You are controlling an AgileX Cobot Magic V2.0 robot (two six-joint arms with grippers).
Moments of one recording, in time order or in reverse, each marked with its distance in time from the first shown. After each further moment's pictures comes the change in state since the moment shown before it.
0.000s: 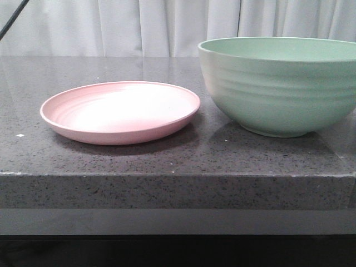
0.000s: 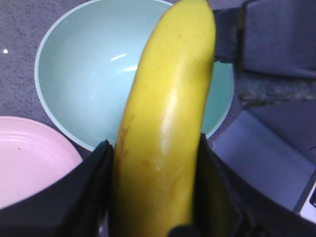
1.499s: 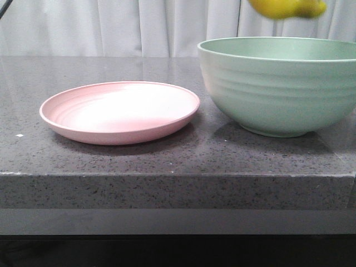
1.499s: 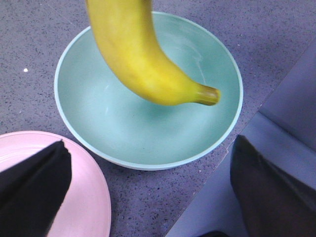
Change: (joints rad) left arm -0.002 -0.018 -0.002 0.057 -0.010 0.020; right arm 0.000 0.295 -0.483 -0.779 -0.012 -0.078
